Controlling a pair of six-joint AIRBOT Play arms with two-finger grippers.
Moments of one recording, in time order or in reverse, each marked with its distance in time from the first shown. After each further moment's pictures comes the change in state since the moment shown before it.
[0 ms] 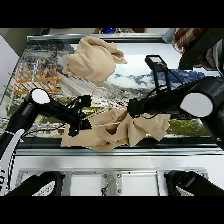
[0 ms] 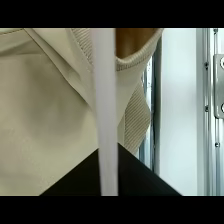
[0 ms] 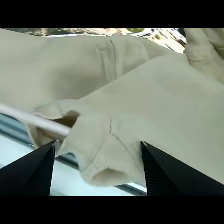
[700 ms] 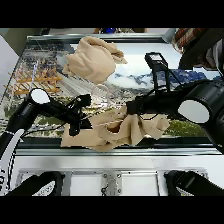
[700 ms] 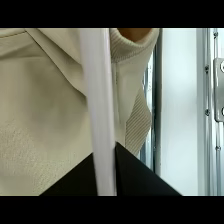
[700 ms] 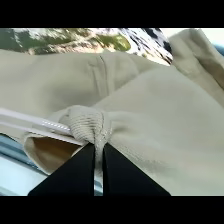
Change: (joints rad) left arm 0.000 0.000 0.000 -0.009 0.005 0.000; right arm 0.058 0.021 0.000 -0.083 -0.069 0.034
